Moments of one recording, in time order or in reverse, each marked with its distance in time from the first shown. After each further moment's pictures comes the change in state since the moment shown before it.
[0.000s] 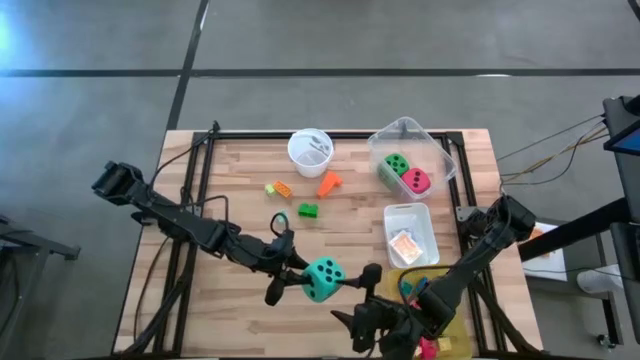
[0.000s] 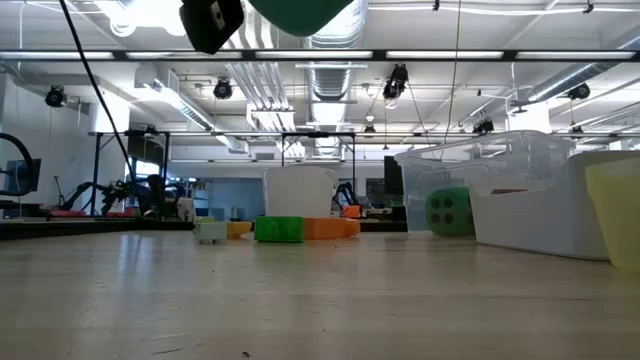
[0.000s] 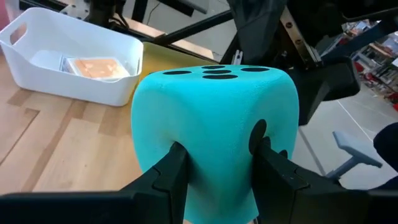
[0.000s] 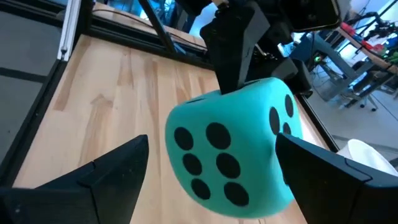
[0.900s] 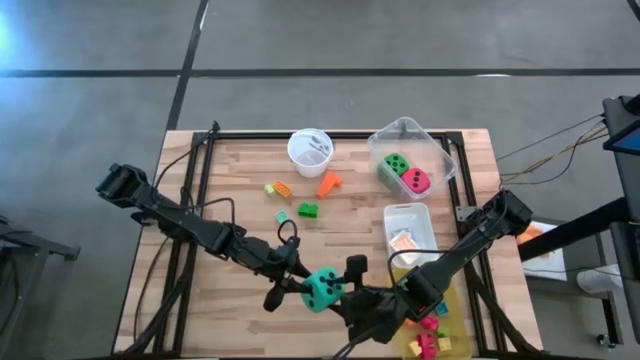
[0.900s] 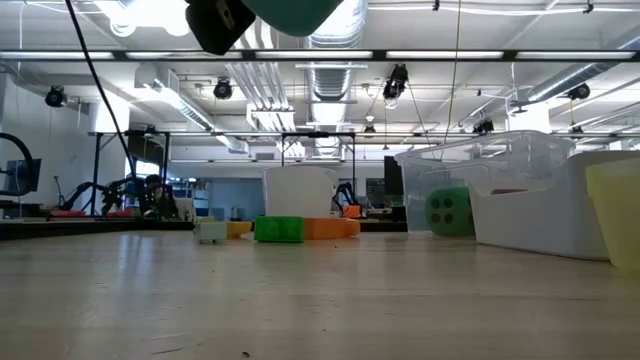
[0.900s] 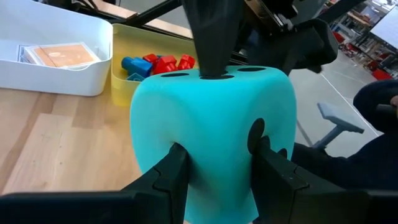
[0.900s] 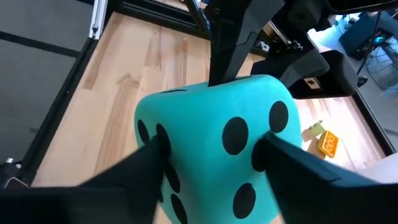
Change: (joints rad) left arm -0.004 0.041 0.030 0.010 0.121 0.076; right arm -0.130 -0.005 0.003 -0.042 -0.268 -0.027
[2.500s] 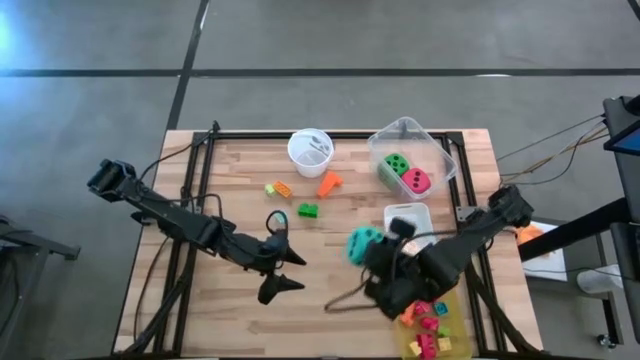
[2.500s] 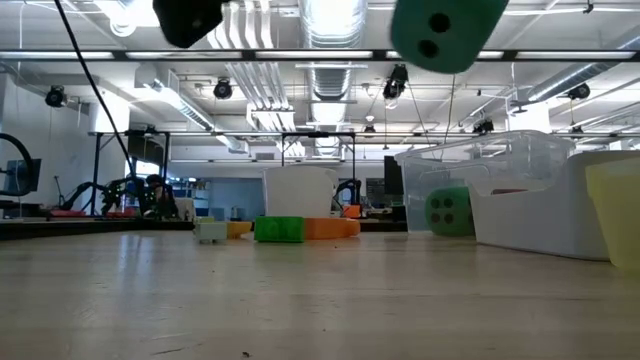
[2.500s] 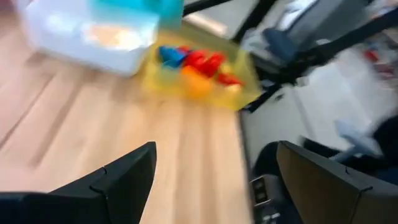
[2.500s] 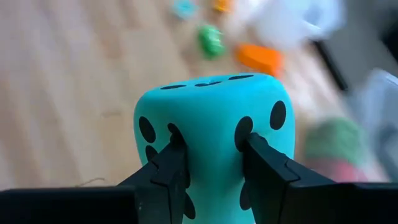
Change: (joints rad) left arm -0.003 -0.108 0.018 -0.239 -0.114 -0.172; right arm -0.023 -0.039 0.341 -1.032 -0.017 0.727
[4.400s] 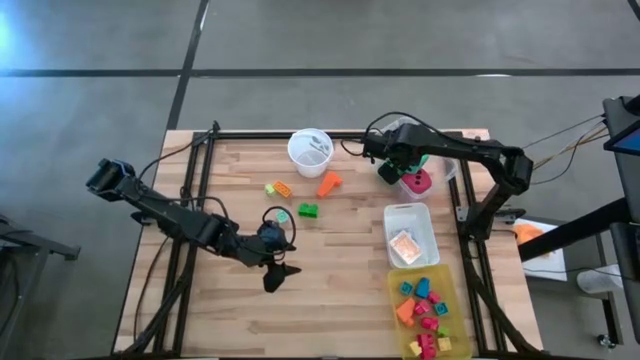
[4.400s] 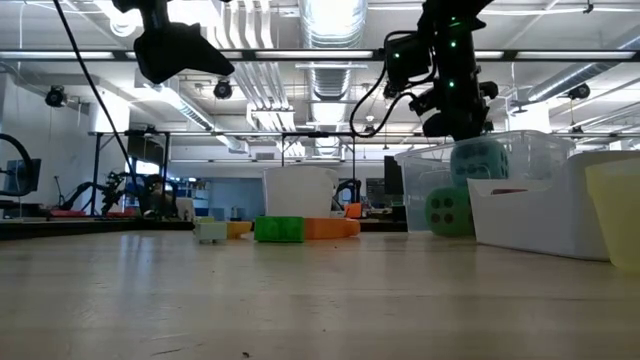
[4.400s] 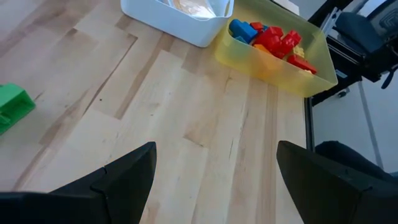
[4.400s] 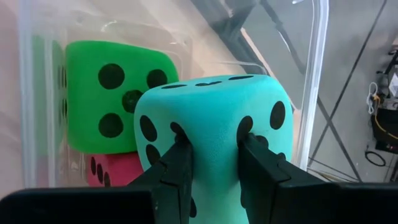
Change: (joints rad) left arm 0.020 -0.011 -0.004 -0.232 -0.135 -0.109; right arm -1.017 -0.146 -0.536 0.149 -0.068 -0.467
